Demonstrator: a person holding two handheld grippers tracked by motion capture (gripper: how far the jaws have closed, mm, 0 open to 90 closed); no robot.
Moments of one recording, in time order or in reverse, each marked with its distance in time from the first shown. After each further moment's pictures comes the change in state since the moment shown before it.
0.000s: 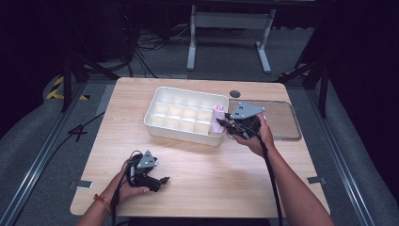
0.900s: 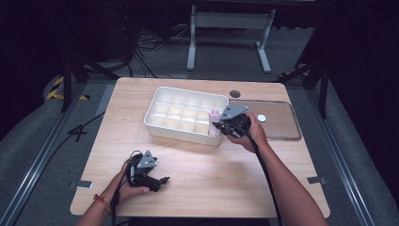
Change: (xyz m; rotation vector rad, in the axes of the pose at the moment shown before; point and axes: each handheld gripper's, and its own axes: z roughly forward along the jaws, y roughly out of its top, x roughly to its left) left arm 0.000 0.000 0.000 0.000 0.000 0.001; right arm 0.000 -0.008 0.038 0.156 0.019 -0.066
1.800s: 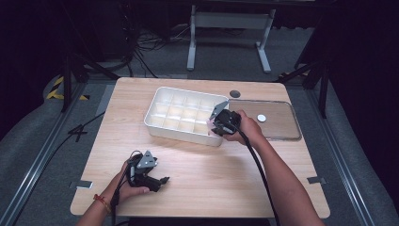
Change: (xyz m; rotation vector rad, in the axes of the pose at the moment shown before) left arm 0.000 0.000 0.000 -0.003 0.000 -0.003; right arm -0.007 0.011 0.036 0.311 0.150 -0.049
